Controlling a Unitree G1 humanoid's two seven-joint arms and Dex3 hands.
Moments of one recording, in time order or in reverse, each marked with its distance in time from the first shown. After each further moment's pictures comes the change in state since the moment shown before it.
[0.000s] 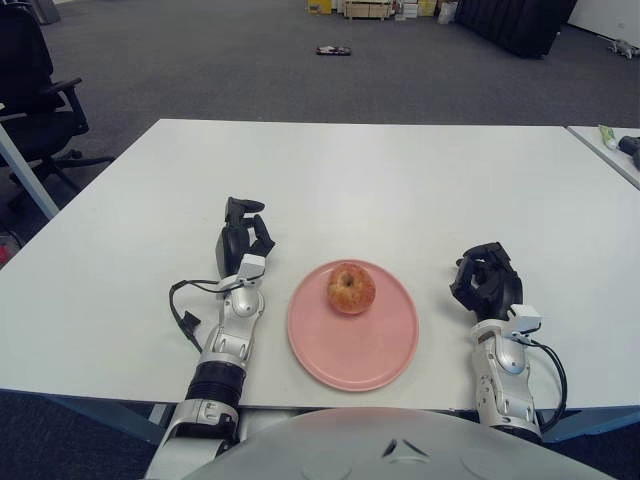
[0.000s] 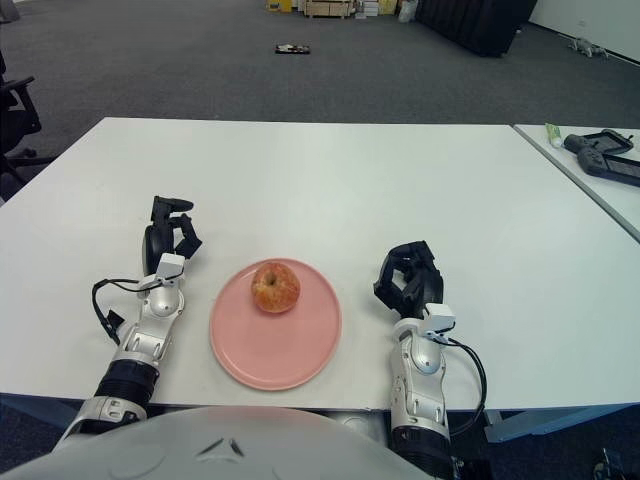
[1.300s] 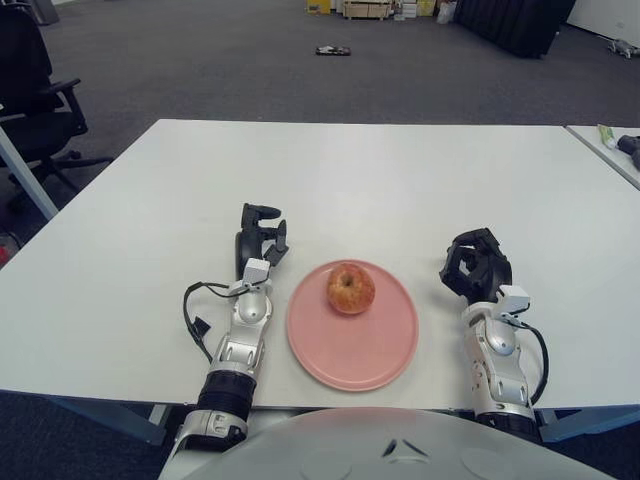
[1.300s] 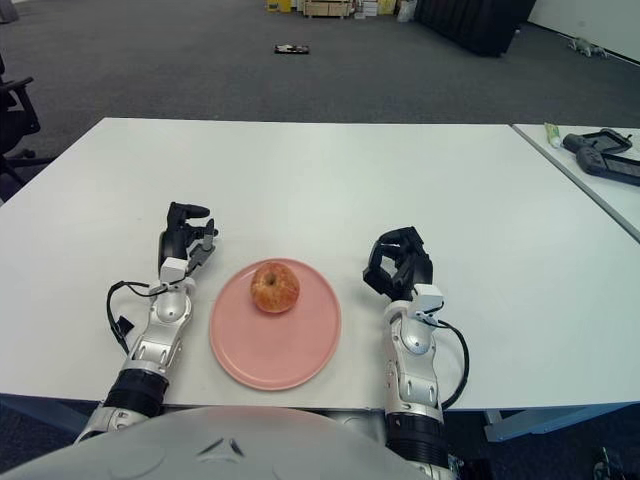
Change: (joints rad) left arm 0.060 -0.047 -0.029 -0.093 -0.134 0.010 -0.138; right arm -0.040 -0.001 0.057 -0.089 -0.024 0.131 -0.060
